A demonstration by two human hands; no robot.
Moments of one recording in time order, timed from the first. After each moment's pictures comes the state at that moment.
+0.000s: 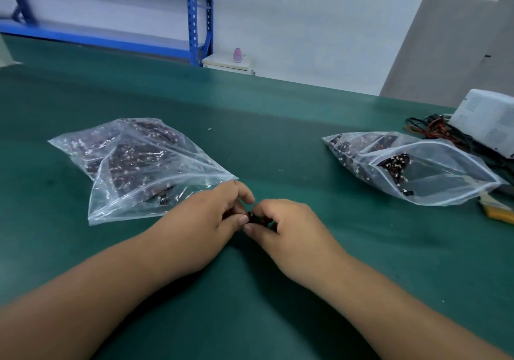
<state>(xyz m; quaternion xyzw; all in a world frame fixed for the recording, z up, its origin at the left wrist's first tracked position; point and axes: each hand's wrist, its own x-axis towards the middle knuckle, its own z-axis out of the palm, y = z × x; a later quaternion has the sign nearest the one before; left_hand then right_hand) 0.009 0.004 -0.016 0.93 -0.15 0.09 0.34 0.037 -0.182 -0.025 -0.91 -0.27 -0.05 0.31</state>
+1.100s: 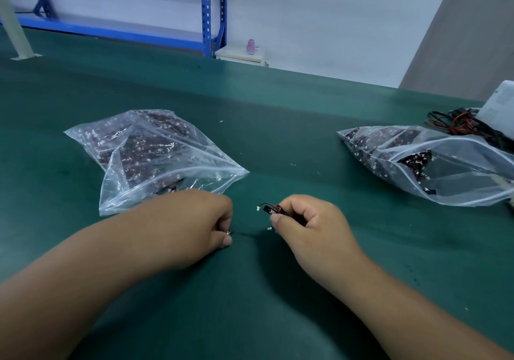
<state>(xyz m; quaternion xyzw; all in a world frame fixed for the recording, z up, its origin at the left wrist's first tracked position) -0.004 0.021 0.008 0.99 -0.07 -0.04 0.08 0.032 -0.192 -0.029 -0.85 -0.18 -0.02 0.49</state>
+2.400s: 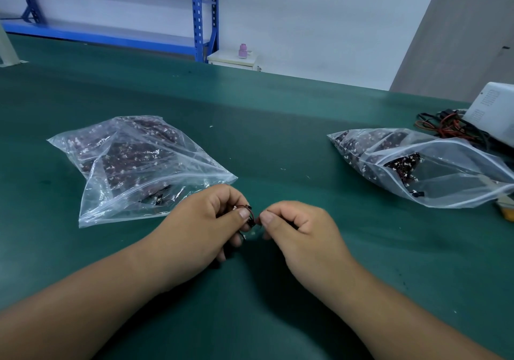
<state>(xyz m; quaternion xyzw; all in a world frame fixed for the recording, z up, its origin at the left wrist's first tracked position) 0.001 -0.017 -0.009 0.81 -0.01 0.01 0.58 0.028 -0.191 -0.024 -0.82 -0.21 -0.04 0.53</state>
